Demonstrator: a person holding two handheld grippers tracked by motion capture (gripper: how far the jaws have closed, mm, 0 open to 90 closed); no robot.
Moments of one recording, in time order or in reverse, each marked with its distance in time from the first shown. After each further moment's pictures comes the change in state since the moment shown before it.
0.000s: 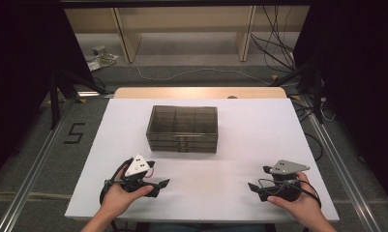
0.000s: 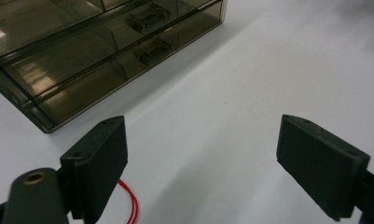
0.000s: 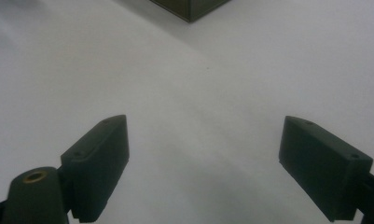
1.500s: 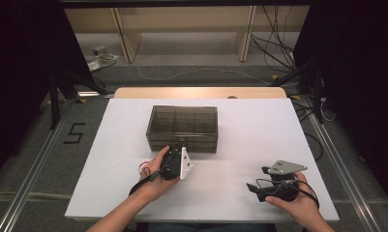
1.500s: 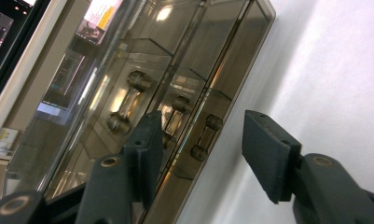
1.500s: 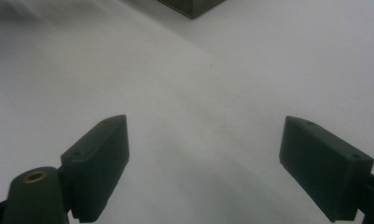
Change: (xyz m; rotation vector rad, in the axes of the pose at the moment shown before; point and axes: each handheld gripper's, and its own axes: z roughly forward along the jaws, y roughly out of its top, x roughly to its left) left arm -0.037 0.051 0.085 0.103 0.367 0.644; right arm 0.003 0.001 0.004 0.011 -0.005 0.000
